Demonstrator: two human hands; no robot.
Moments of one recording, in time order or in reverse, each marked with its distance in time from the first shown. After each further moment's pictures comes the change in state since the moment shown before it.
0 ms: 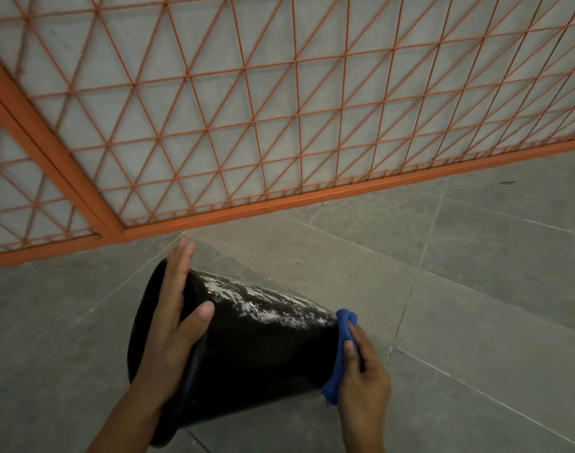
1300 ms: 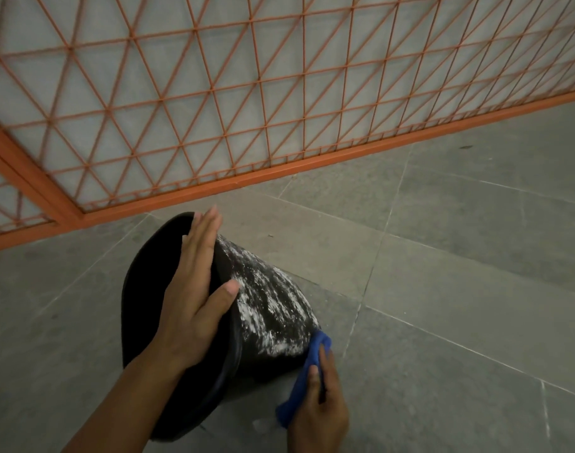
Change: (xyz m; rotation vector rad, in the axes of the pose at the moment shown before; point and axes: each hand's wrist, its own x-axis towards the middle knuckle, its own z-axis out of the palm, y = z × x) left_hand -0.005 0.018 0.045 0.235 -0.222 0.182; right_hand -0.083 0.019 -0.011 -0.088 0.207 0.037
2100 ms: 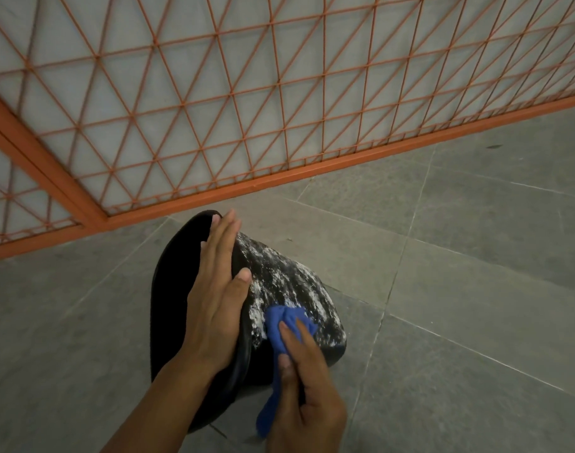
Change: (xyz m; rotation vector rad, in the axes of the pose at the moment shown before) left_hand 0.002 -0.010 0.008 -0.094 0.130 -0.117; right_hand -0.027 -0.086 0.016 0.109 -0.243 -0.485
